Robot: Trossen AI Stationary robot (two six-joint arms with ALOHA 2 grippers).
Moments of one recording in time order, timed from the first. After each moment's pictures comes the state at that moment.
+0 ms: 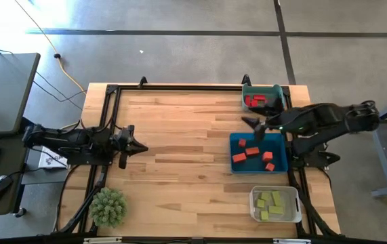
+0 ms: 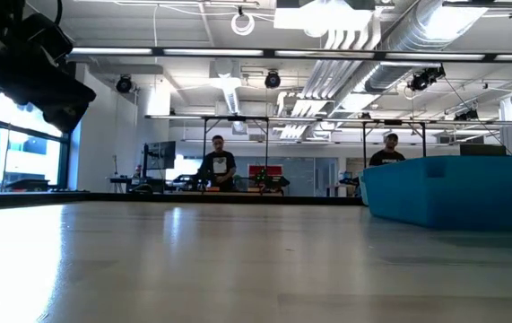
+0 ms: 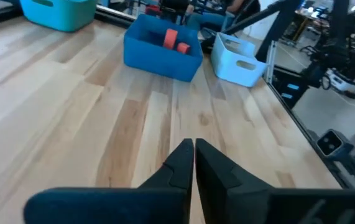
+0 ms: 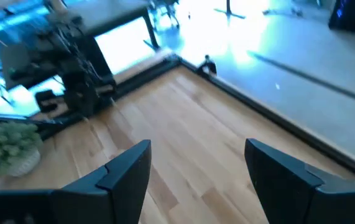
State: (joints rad) left arm 0.02 0.14 0.09 -0.20 -0.02 -0.30; right arm 0.24 0.98 1.24 -0.80 0.65 0.58
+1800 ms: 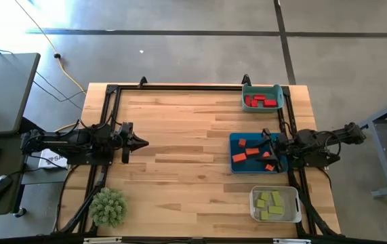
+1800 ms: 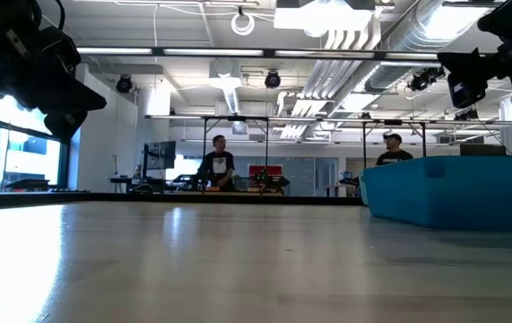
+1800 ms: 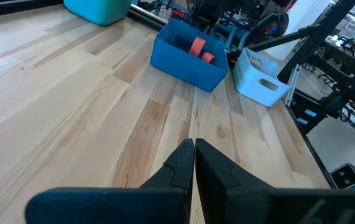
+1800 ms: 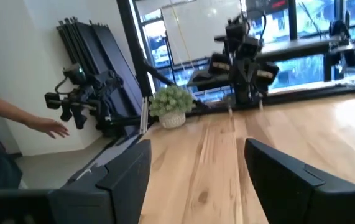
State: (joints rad) left arm 0.15 0.15 0.09 -0.21 0.01 -0.42; right arm 0.24 0.00 0.01 0.08 0.02 0.20
